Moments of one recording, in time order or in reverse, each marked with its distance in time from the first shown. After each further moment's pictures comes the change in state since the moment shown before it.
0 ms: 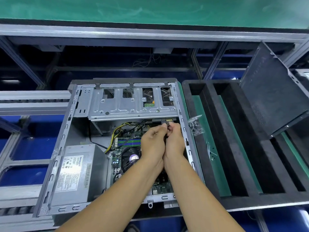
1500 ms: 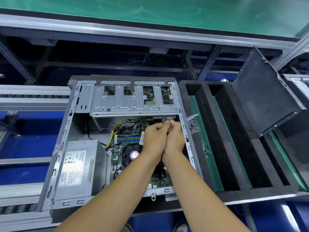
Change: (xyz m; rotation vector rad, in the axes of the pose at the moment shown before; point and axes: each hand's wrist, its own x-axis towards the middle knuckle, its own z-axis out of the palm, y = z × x) left_hand 0.011 0.003 -0.007 0.340 -0.152 0.131; right_hand 0.004 0.006 -0.002 -0.082 0.079 -0.032
